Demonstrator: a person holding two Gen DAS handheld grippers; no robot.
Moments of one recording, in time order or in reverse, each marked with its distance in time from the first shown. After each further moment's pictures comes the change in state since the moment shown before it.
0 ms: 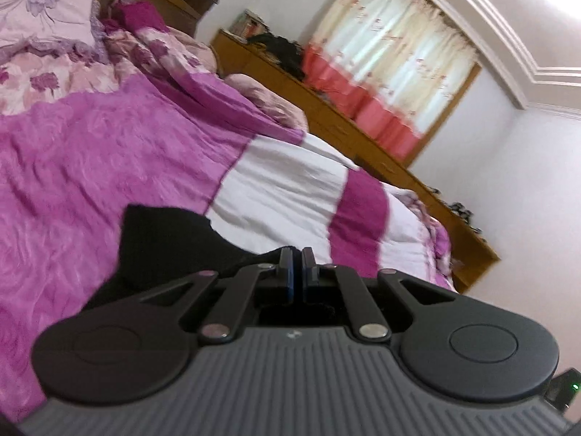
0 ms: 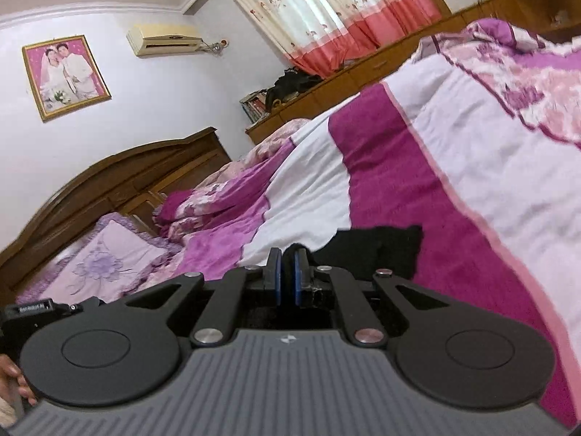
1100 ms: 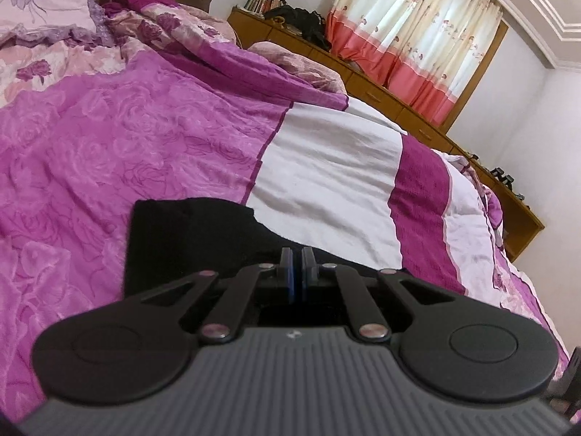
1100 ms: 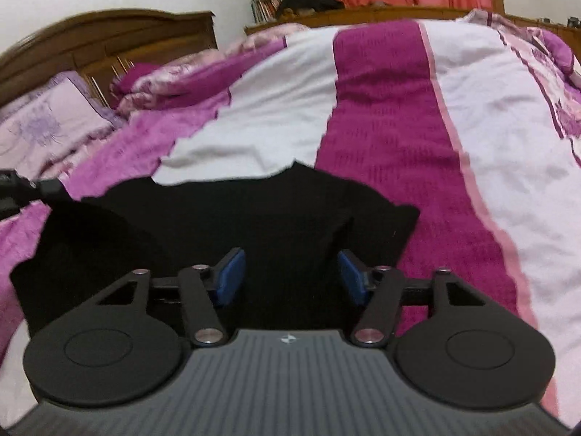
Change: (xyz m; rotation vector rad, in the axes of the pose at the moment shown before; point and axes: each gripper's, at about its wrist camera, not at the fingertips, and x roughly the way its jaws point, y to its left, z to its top) left arm 0.103 0.048 -0.006 0.091 0.084 0.113; right arm 0.159 -0.027 -0.036 -0.356 0.327 -0.136
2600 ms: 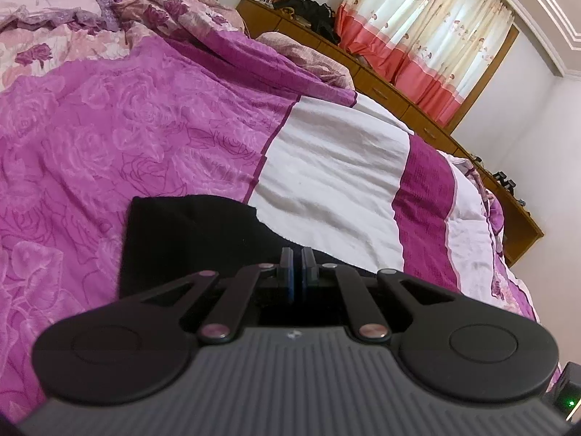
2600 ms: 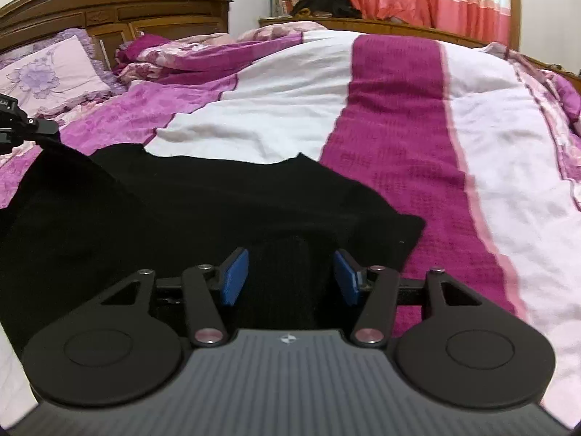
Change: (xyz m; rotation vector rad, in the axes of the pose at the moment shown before) left arm 0.012 0.001 0.009 -0.044 0.034 0.003; right arm 0.013 0.020 -0.004 -0.181 -0.029 -0.060
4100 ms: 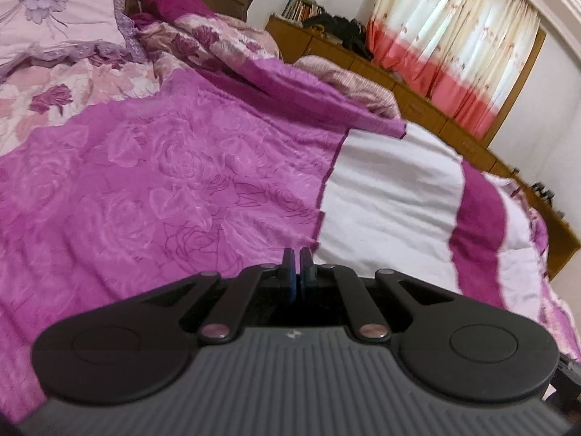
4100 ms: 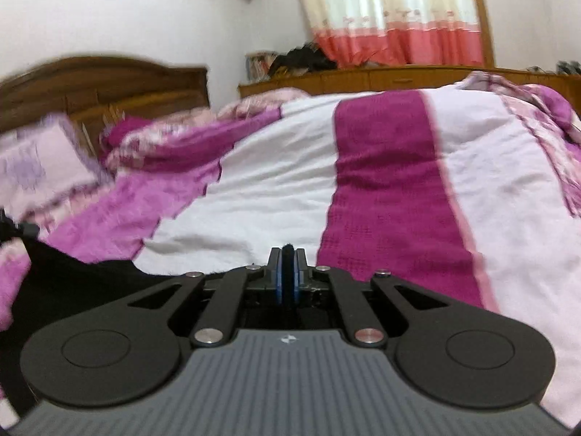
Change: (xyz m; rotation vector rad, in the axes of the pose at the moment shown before) left arm 0.045 0.038 0.062 0.031 -0.048 0.136; right arm 0.027 -0.016 0.079 0.138 -0.183 -0.005
